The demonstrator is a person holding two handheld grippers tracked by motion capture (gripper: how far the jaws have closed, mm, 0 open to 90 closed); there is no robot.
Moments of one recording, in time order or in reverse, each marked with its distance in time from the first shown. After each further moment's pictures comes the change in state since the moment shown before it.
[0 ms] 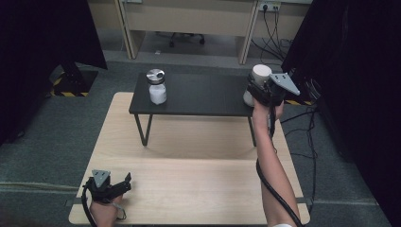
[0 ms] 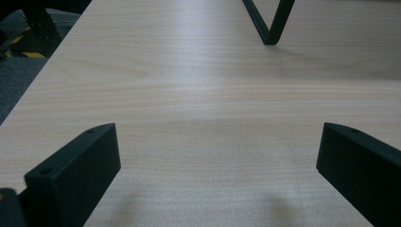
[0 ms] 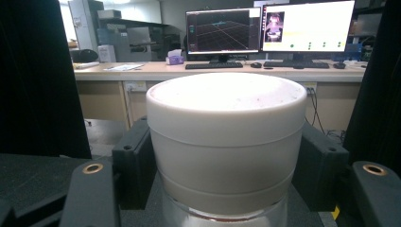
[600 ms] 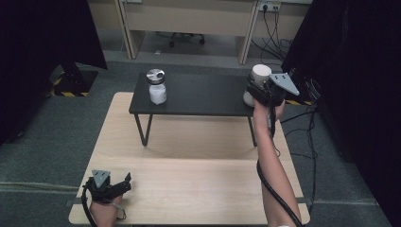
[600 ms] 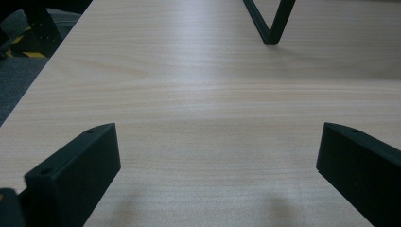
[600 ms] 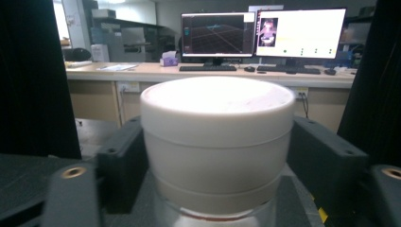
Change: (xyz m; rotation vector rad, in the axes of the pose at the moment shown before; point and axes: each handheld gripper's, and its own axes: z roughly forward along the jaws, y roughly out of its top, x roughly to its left) left arm 0.001 0.000 0.000 -0.001 -0.006 0.001; right arm 0.004 -0.001 -0.002 -0.015 -0.030 -0.030
